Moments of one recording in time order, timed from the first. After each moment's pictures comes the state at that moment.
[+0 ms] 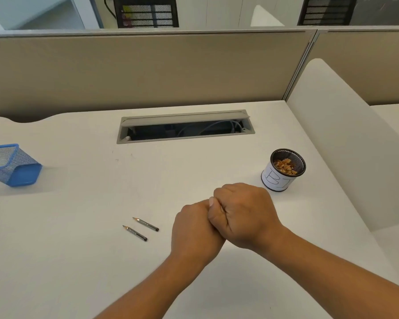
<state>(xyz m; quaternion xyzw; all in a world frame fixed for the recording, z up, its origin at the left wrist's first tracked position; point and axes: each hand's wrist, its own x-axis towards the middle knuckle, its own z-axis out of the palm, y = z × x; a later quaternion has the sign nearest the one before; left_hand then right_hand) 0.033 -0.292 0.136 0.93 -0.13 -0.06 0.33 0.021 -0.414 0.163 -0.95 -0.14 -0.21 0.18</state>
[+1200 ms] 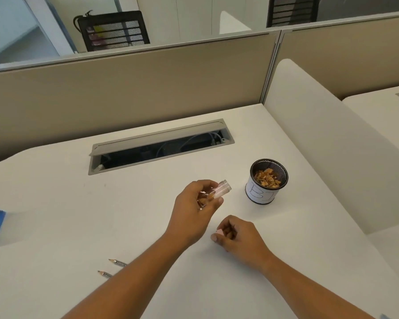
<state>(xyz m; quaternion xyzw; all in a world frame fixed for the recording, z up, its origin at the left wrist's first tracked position) 0.120 -0.346 0.107 0.82 -0.19 -0.11 0.54 0.036 -0.488 0.015 -0.82 0.14 0.04 0.56</state>
